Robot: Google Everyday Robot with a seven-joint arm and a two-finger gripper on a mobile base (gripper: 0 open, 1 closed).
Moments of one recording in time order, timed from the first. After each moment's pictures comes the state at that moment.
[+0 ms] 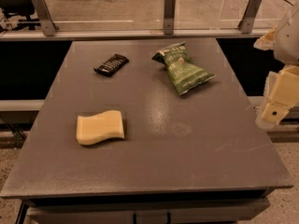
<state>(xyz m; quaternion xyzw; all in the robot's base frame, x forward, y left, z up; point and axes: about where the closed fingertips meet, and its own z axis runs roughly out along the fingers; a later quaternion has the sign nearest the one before) 0.438 -0.217 0.976 -0.60 0.78 -0.03 0.16</state>
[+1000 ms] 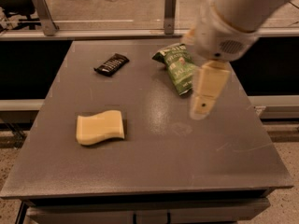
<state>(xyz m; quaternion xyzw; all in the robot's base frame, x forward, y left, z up) 0.469 -0.094 0.969 -0.70 0.69 0.00 0.19</state>
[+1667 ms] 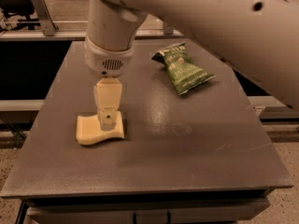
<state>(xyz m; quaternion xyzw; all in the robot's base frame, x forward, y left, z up) 0.478 0.104 0.914 -0.80 0.58 0.07 0.15</state>
